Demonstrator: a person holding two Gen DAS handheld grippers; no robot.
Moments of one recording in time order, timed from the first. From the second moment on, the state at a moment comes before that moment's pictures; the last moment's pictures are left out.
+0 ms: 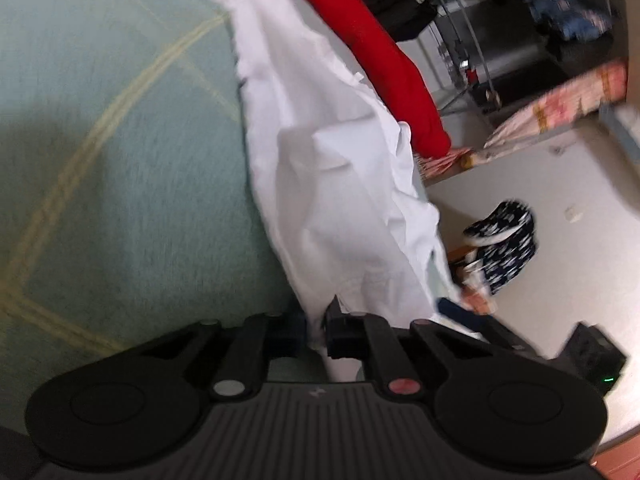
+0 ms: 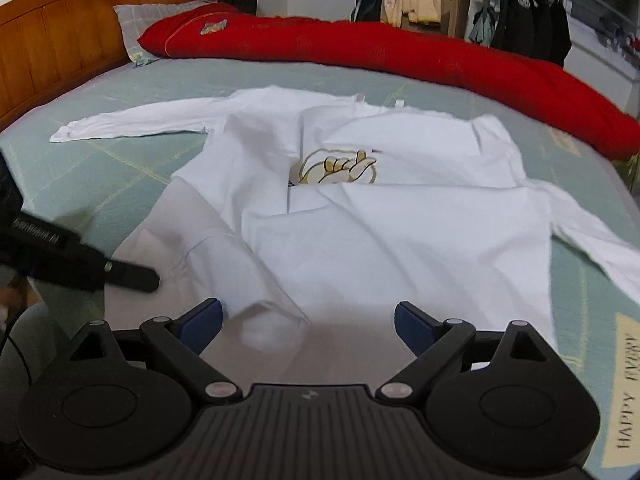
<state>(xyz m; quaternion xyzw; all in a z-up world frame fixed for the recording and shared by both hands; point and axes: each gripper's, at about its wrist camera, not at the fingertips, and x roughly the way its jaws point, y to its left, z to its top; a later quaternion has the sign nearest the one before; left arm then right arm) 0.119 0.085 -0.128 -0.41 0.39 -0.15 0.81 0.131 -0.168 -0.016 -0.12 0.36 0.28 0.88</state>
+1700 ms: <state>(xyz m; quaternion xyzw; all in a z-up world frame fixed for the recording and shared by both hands) 0.092 0.154 -0.117 -0.38 0.42 -0.09 0.82 0.183 -0.396 -0.093 0.32 0.42 0.30 0.80</state>
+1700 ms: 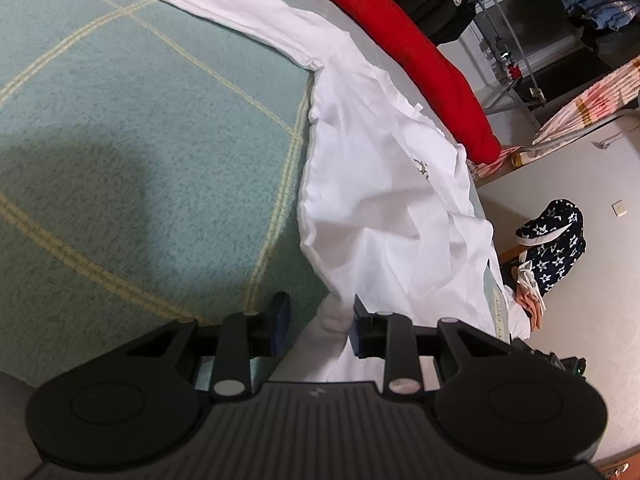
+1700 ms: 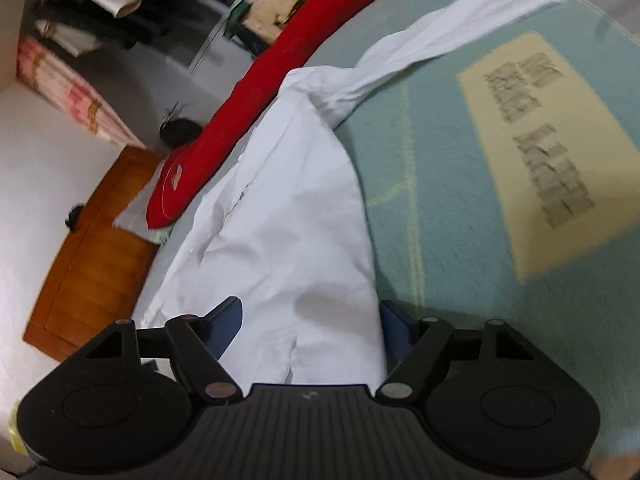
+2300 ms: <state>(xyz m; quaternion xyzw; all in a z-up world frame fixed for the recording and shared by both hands) 0.070 0.154 -0.068 -0.33 0.40 -0.08 0.85 0.140 -0.388 -0.050 0.30 0.40 0.30 0.81</state>
